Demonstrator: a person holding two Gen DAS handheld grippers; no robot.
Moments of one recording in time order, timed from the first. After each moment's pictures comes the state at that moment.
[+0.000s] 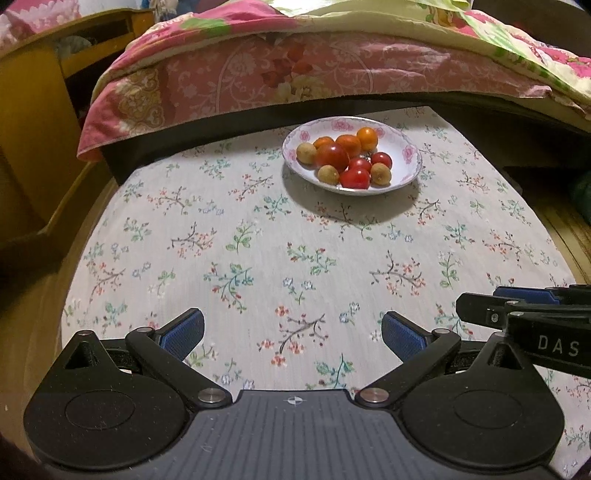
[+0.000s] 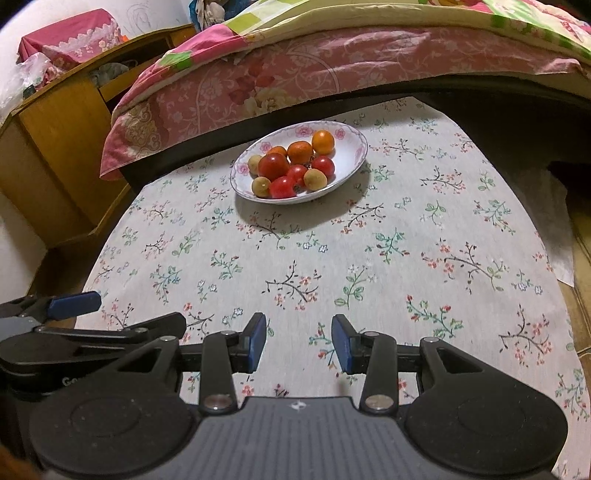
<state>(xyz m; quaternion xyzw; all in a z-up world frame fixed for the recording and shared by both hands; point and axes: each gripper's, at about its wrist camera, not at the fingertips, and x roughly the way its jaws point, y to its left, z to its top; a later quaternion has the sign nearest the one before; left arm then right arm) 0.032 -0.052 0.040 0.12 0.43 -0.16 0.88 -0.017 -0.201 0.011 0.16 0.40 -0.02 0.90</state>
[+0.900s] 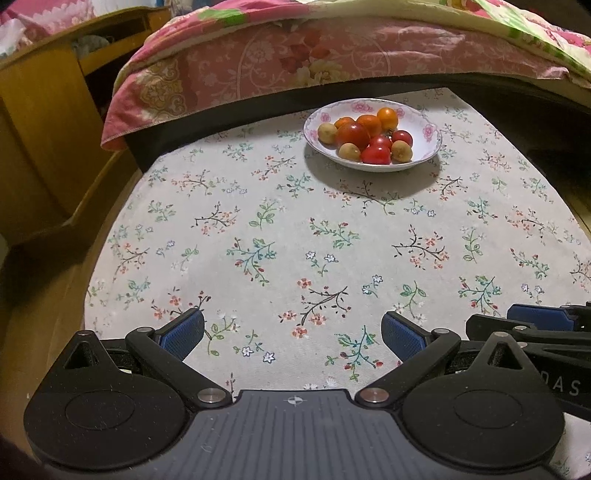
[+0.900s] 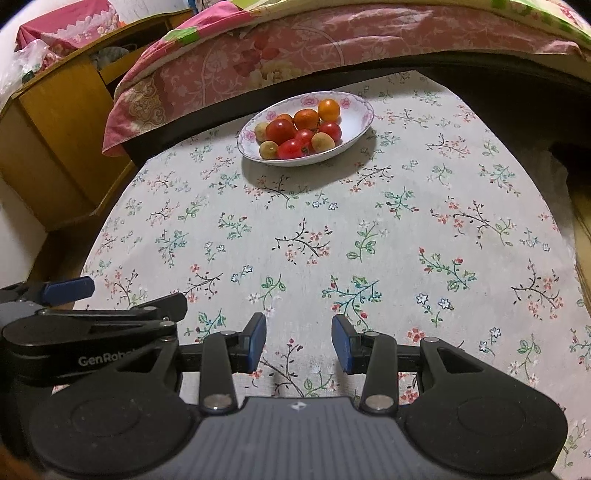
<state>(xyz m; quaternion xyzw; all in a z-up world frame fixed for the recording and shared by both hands) 0.019 -0.050 0.031 0.14 0.43 -0.12 0.88 -0.033 -0.182 -0.004 0.16 0.42 -0.02 0.89</state>
